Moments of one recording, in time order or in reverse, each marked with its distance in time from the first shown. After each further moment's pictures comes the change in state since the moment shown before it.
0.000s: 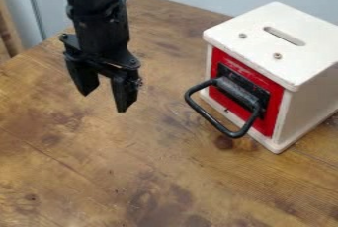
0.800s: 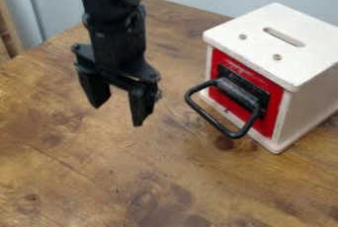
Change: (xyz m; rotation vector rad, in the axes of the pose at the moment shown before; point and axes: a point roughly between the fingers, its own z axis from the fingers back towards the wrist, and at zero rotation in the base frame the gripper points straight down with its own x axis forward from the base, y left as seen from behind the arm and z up) arm -0.008 -0.022 -0.003 0.008 0.032 0.063
